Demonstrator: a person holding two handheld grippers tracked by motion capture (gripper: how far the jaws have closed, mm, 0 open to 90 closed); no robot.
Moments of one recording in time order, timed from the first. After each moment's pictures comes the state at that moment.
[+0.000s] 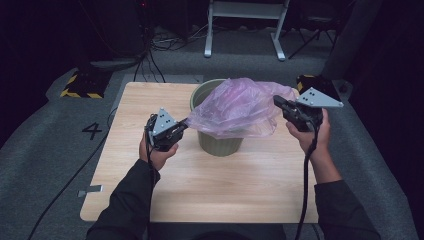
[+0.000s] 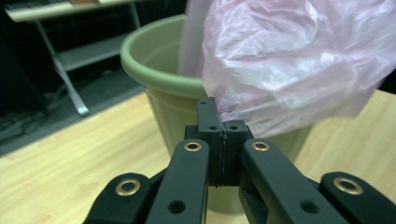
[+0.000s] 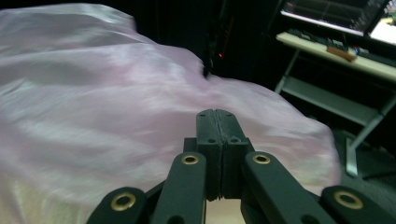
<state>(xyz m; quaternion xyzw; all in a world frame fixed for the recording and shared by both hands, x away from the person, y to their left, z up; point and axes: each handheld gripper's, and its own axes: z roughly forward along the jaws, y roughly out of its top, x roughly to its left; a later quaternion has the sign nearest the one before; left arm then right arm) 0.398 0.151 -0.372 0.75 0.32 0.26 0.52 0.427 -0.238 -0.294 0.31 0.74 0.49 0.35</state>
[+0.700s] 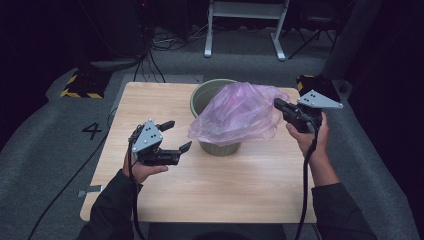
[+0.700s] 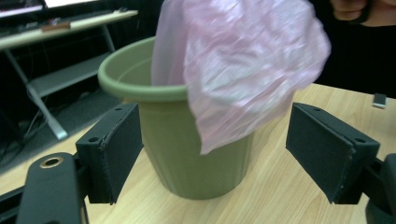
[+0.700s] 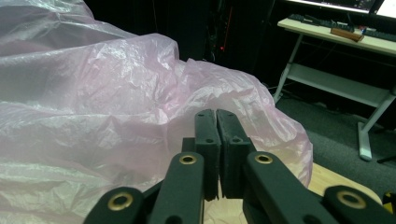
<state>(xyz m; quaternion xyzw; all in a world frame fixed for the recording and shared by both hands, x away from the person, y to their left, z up) 0.350 0.172 -0.353 0.76 0.24 0.26 0.55 0.430 -0.245 -0.309 0.34 0.73 0.50 0.32</state>
